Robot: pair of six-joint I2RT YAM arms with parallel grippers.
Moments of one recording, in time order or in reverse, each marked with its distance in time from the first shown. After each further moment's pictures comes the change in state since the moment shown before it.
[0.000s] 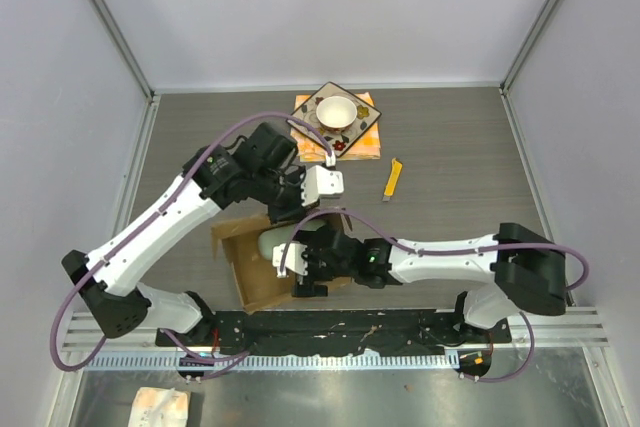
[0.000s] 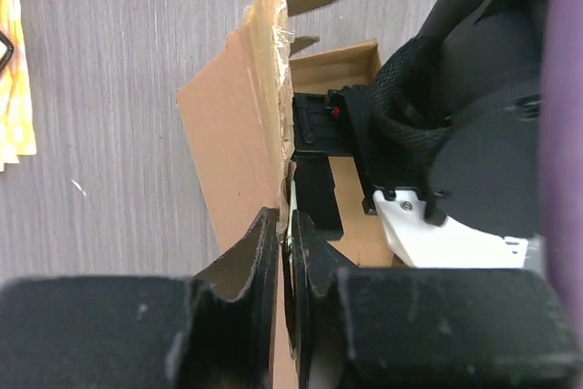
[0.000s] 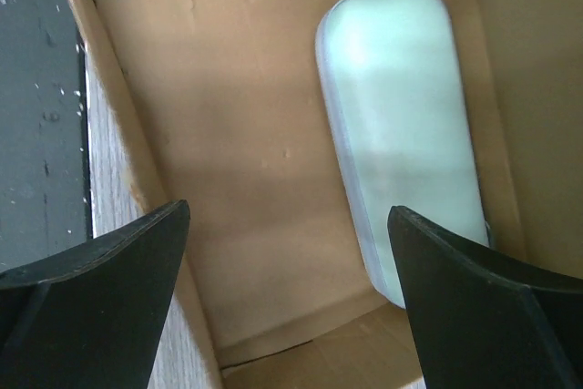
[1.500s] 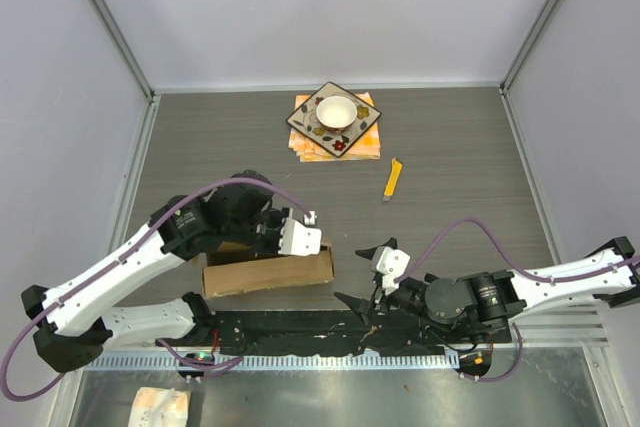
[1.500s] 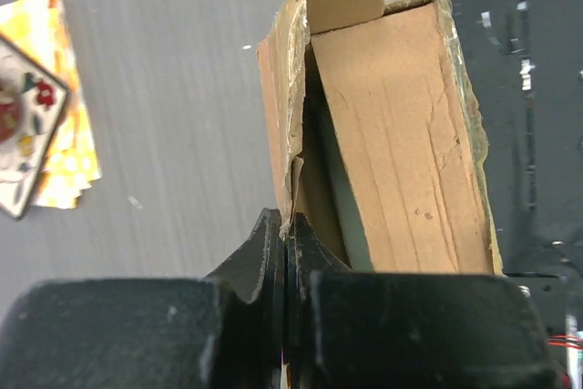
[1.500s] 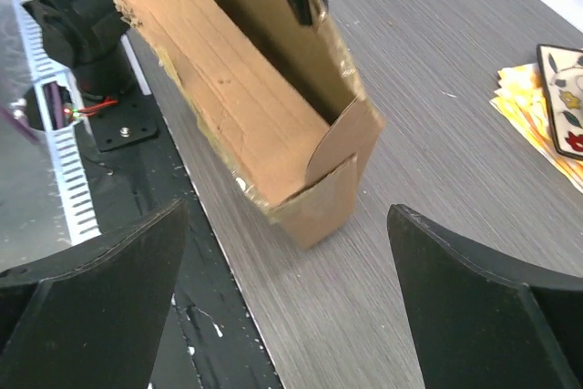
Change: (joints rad) left arm -0.120 -0.325 -0.342 0.135 -0.069 0.159; right arm 0.491 -0.826 -0.238 -0.093 0.658 0.445
